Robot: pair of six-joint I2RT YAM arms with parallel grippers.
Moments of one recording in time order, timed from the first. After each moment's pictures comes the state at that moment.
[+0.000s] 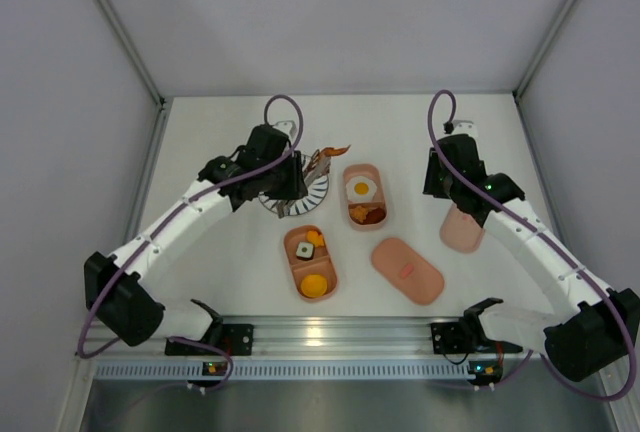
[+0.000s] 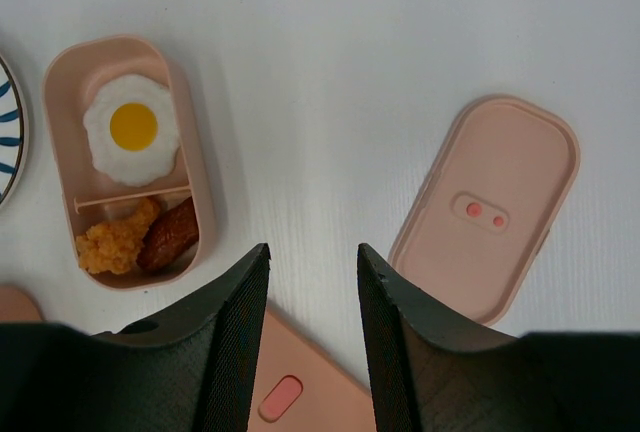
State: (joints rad) left arm -0.57 1.36 1.27 -0.73 0.00 -0.50; right arm 0.42 1.14 1.04 -0.66 0.34 0.39
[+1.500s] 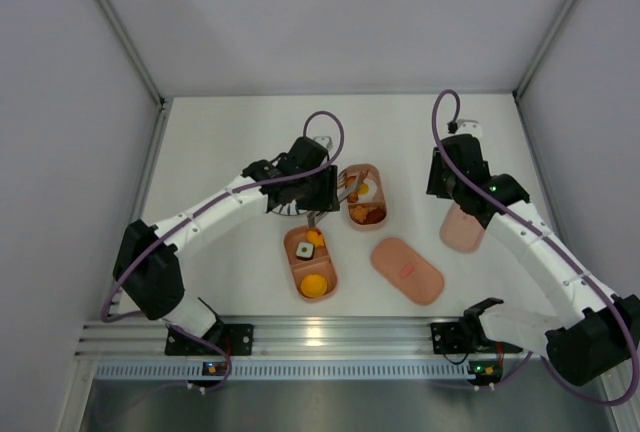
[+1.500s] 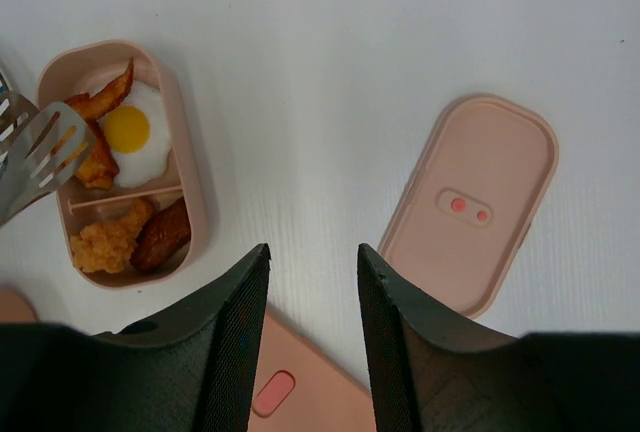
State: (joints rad) left arm -0.74 1.55 1.28 -0.62 0.03 -0.58; right arm 0.42 1.12 1.06 -0.69 0.36 0.39
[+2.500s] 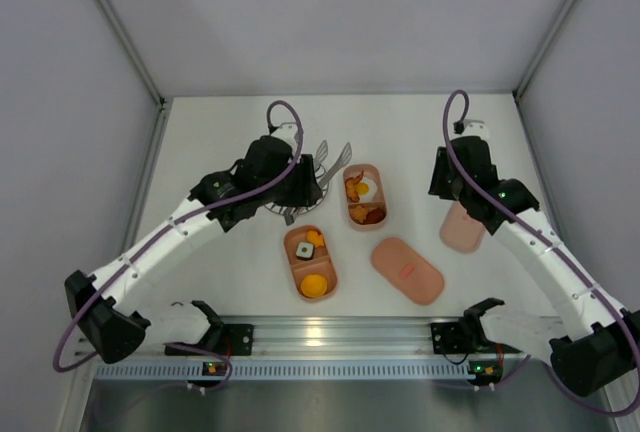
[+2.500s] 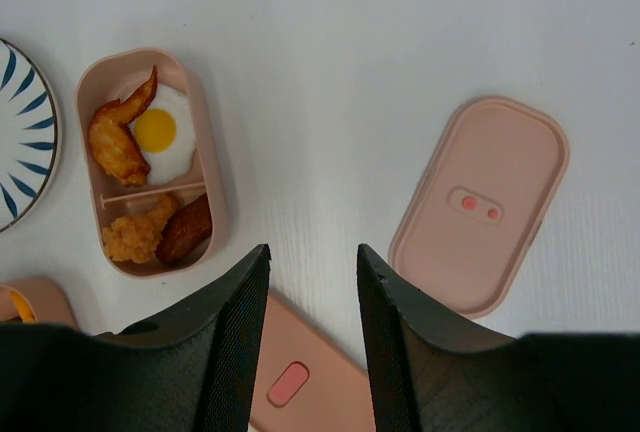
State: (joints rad) left arm -0.74 1.27 1.27 -0.67 -0.07 -0.55; right arm 0.42 1.06 1.06 -0.71 0.34 0.40
